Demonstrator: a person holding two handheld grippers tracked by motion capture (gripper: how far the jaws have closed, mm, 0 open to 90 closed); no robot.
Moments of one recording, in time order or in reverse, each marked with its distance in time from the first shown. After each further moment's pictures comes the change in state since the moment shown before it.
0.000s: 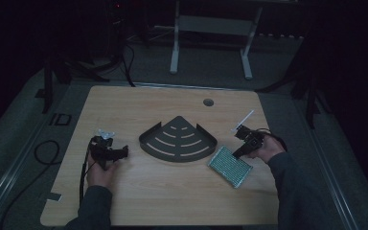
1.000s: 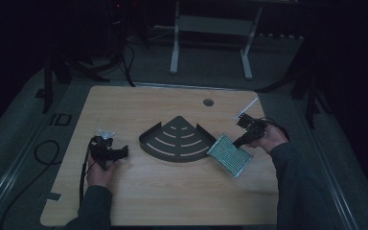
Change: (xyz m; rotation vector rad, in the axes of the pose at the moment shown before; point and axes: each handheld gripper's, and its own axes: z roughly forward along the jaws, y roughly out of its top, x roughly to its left) left arm 0.000 0.000 0.000 0.000 0.000 0.000; right arm -0.001 0.019 -0.035 -0.062 -0.026 -0.006
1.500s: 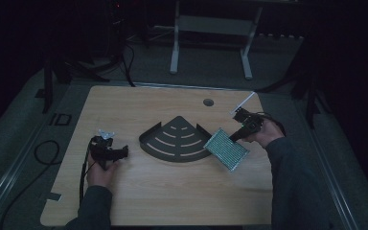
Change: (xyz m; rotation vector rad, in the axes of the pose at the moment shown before) left arm 0.000 0.000 0.000 -0.001 0.000 -0.002; right arm 0.000 0.019 -0.005 -0.025 -0.013 0.000
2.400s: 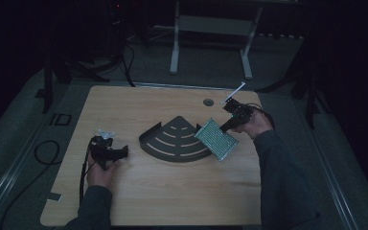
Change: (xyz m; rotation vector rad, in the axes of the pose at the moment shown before) left arm 0.000 0.000 0.000 0.000 0.000 0.001; right arm 0.003 0.039 0.002 -0.053 -0.018 0.008
